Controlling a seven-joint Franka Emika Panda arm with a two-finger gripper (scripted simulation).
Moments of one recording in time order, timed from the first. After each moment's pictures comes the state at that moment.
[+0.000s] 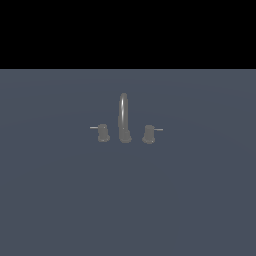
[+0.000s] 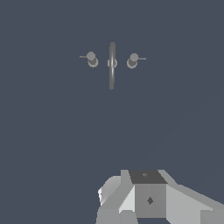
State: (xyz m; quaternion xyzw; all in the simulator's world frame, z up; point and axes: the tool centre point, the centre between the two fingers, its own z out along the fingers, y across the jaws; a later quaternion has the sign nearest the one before) arm -0.241 0.002 0.492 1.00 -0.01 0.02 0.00
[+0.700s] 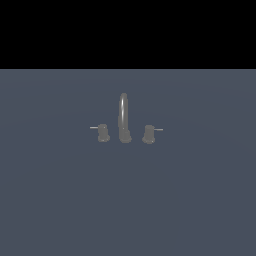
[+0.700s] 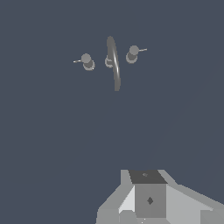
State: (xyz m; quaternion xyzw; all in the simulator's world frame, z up) arm -0.217 0.047 0.438 0.99 -0.11 0.02 0.00
